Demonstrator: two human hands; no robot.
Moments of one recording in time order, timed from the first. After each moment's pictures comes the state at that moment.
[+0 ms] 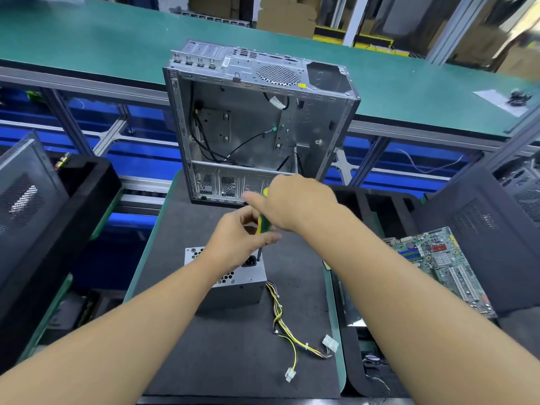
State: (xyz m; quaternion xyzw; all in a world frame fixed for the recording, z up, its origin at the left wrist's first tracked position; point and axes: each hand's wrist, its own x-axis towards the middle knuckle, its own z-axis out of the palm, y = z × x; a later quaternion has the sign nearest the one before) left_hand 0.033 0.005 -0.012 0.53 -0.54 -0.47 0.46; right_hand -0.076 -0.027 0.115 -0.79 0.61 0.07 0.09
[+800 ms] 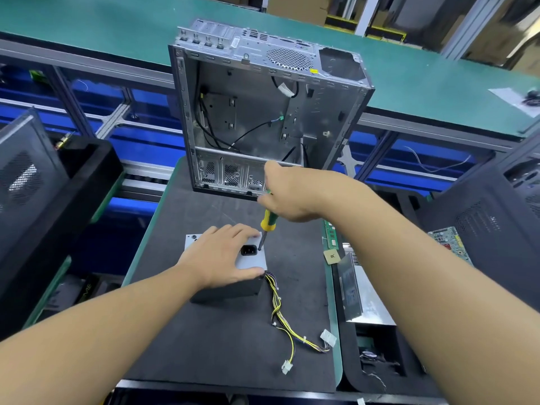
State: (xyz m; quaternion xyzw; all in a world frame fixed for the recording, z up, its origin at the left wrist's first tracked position) left_hand 0.069 0.023 -0.077 0.58 -0.80 -0.12 0.10; right_hand -0.081 -0.036 0.123 -0.86 0.47 0.17 0.12
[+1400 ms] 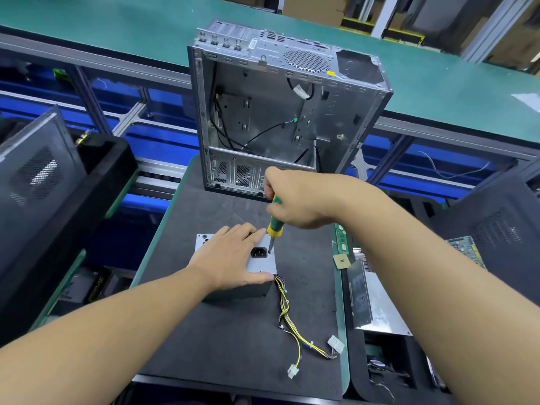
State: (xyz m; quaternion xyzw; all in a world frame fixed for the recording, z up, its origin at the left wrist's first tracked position) left_hand 0.066 0.023 -0.080 0.59 -0.80 -0.07 0.06; right_hand -0.074 -0.027 0.132 -0.88 0.42 0.18 0.15
